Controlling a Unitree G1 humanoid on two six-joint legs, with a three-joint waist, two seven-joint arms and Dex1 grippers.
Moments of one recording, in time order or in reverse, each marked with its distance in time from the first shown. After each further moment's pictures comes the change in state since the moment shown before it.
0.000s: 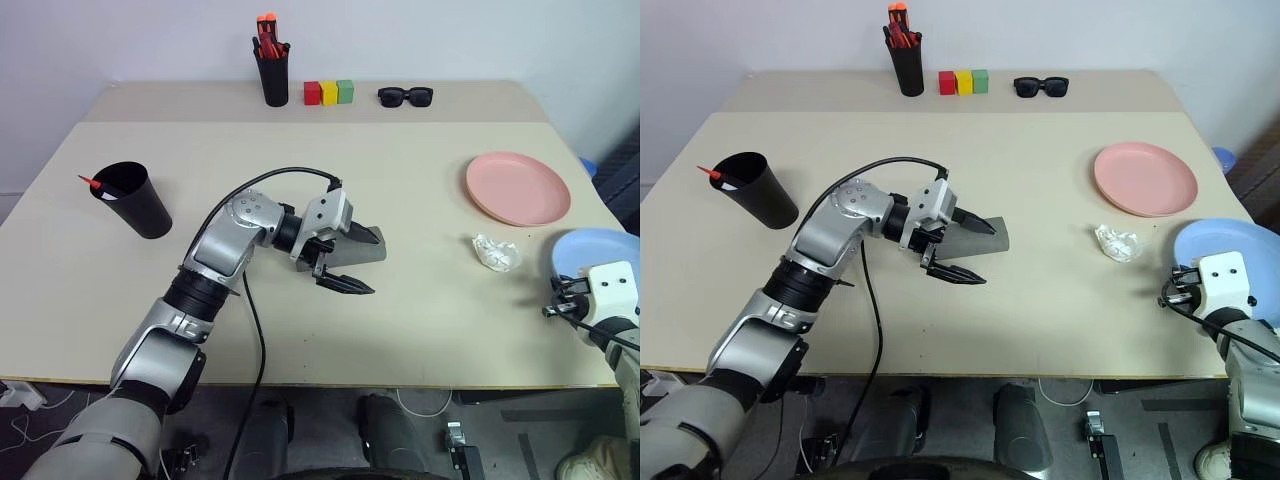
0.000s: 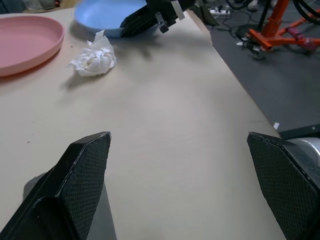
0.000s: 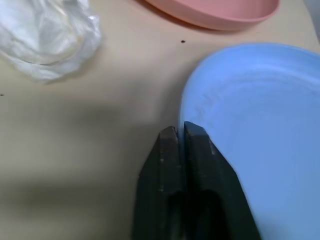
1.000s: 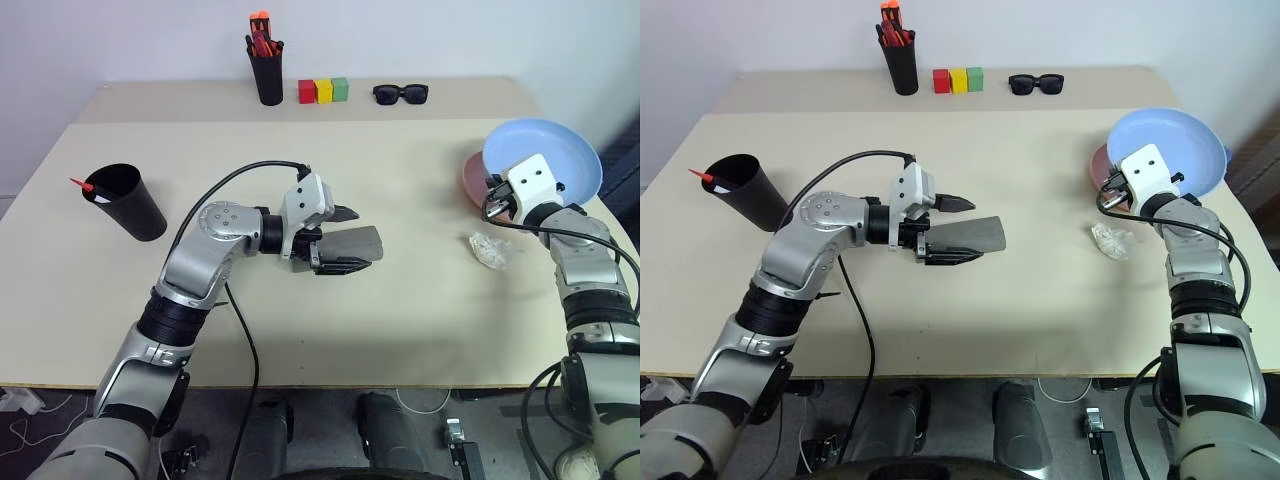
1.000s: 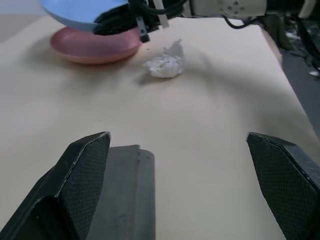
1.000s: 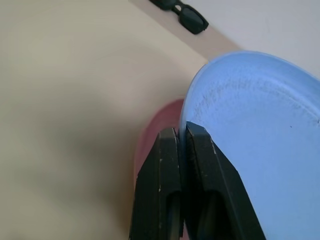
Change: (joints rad) left arm 0.172 0.064 0.124 -0.338 -0.077 0.286 0.342; right arm -0.846 -0.023 0.405 0.849 -0.217 -0.485 0.073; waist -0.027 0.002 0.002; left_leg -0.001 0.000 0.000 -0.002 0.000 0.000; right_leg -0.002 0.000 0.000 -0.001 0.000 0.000
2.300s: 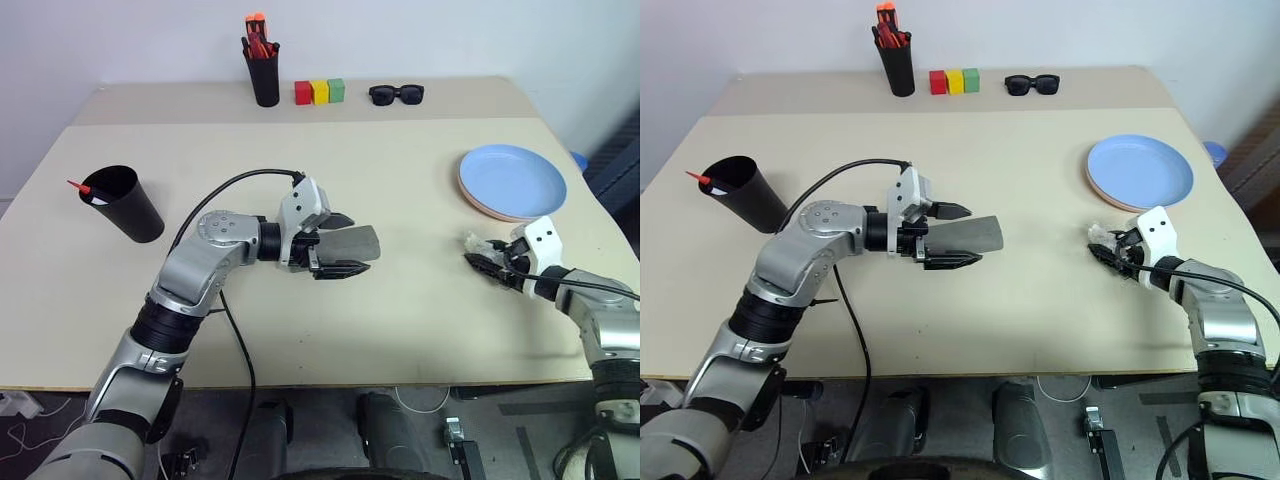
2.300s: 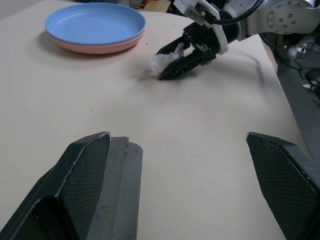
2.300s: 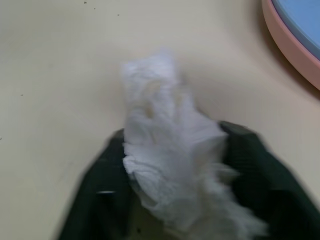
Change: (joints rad) left arm -0.005 0.019 -0.034 0.013 -0.072 0.037 0.045; right arm 0.462 -0.043 -0.117 -0.546 0.290 0.444 0.256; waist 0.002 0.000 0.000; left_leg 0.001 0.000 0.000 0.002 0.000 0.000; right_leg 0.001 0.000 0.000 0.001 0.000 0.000
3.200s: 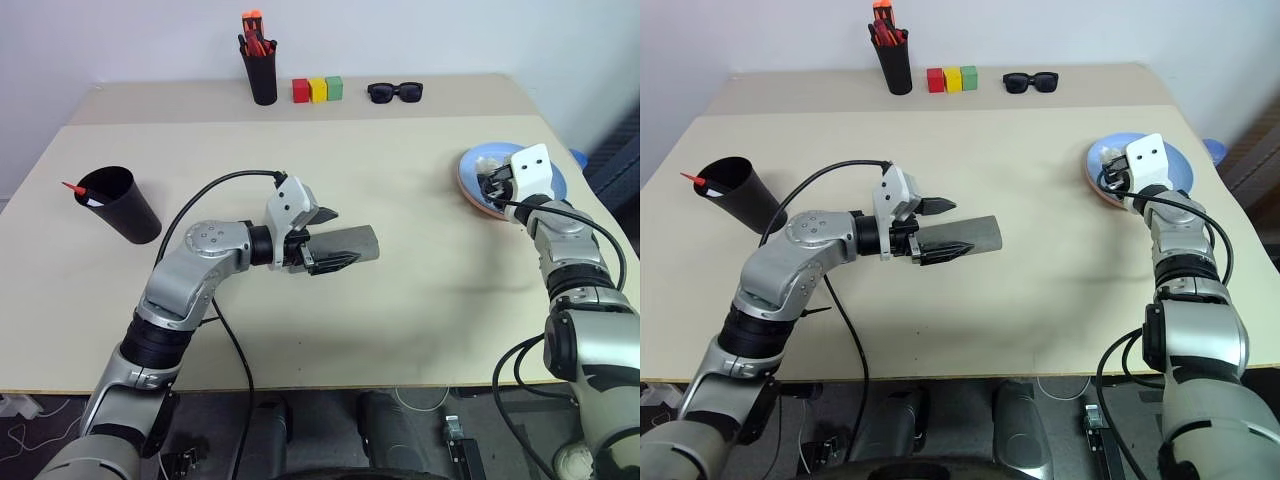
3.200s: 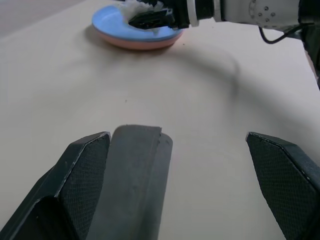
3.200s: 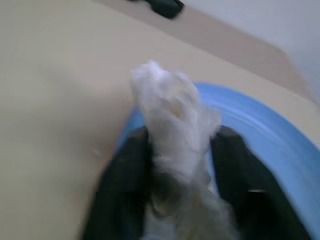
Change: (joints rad) left arm 0.089 0.012 0.070 -0.121 -0.025 0.074 0.174; right arm -0.668 0.087 0.084 0.927 -0.284 -0.536 -0.367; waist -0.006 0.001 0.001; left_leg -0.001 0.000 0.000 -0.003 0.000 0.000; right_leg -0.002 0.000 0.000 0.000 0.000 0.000
